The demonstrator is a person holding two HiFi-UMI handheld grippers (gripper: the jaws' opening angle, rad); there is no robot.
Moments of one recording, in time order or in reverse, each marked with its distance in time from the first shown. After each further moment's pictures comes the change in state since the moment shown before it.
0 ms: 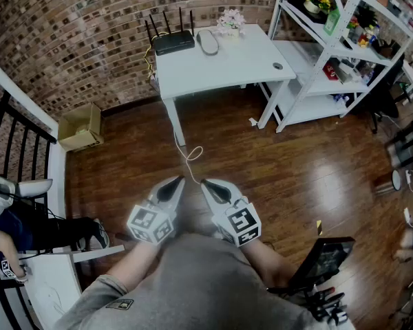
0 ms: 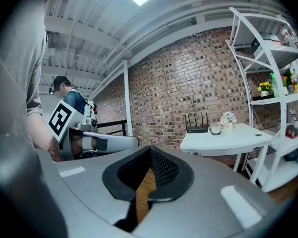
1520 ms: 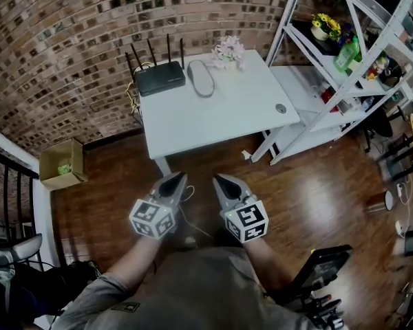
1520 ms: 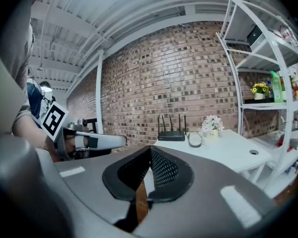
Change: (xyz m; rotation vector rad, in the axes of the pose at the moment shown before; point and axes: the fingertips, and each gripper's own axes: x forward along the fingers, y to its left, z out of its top) left arm 0.243 0.156 0.074 -0.040 0.012 -0.088; right arm 0.168 -0.242 0.054 0.018 0.056 -0.201
